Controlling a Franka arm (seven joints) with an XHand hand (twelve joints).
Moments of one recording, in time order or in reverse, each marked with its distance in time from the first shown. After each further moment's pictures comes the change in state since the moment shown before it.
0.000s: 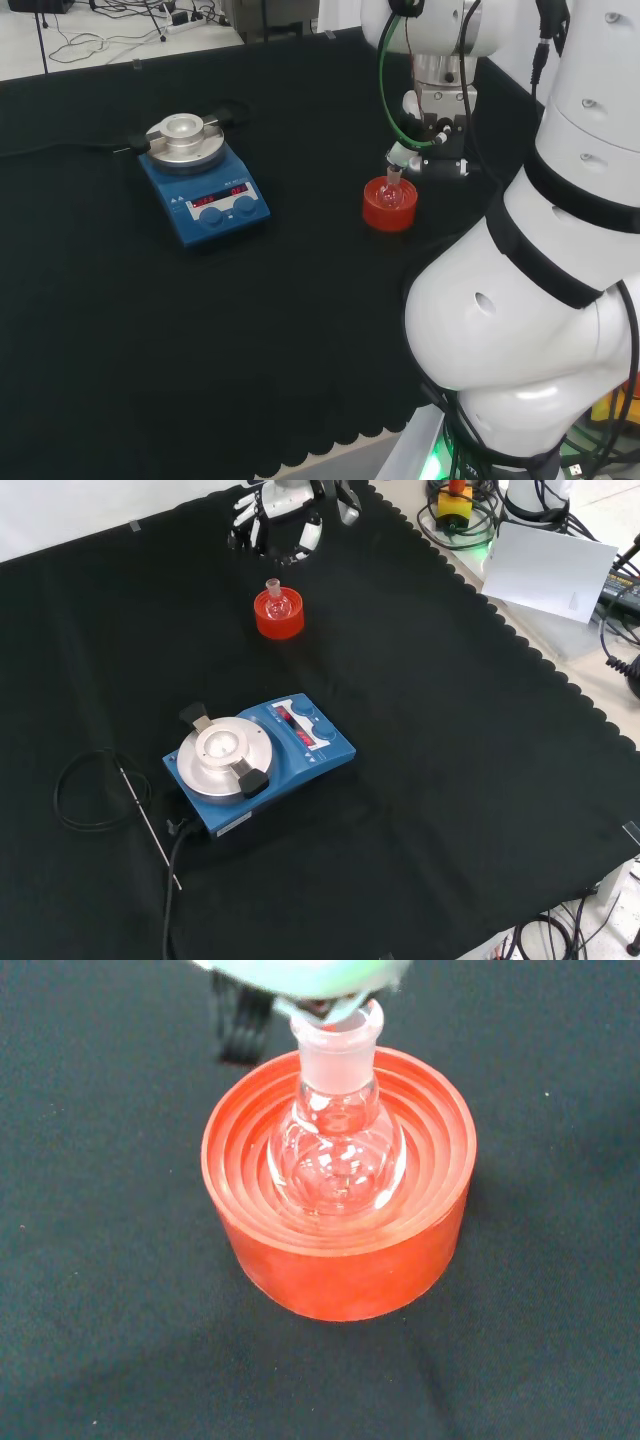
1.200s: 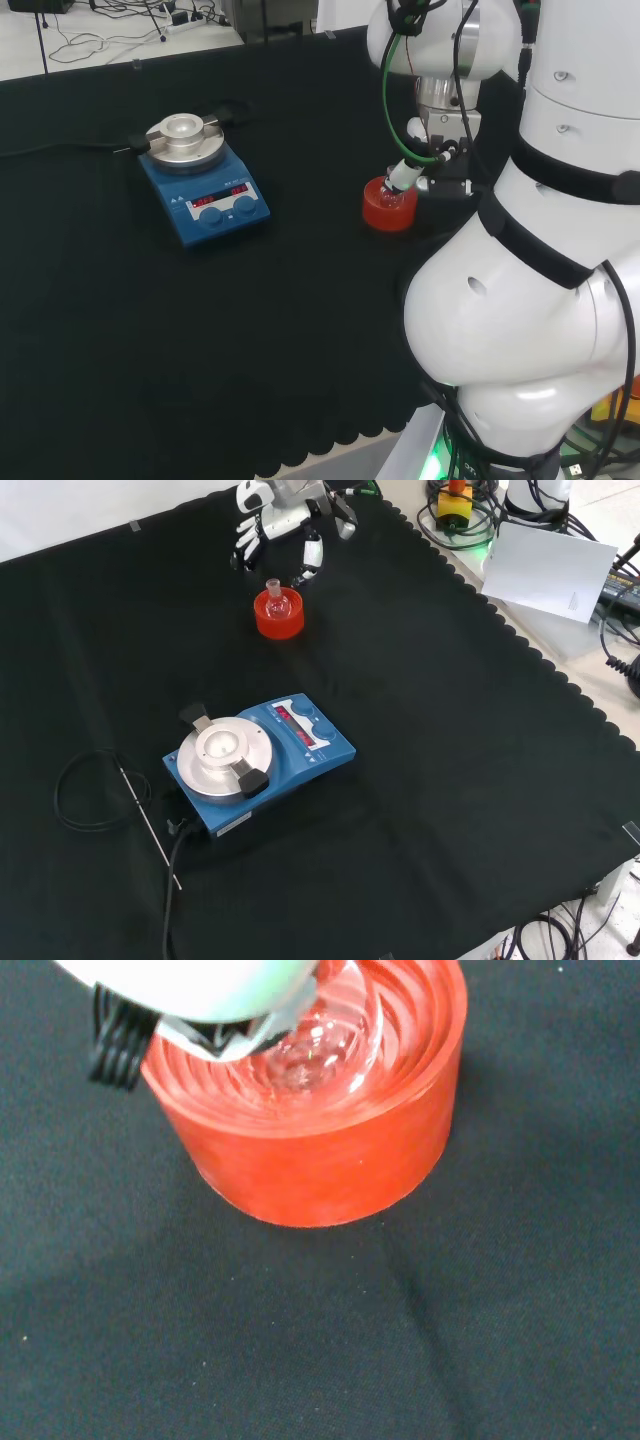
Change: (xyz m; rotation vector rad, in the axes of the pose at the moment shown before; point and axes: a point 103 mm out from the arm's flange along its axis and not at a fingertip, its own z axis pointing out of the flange) arm -0.013 0.014 0.045 0.081 0.020 -0.024
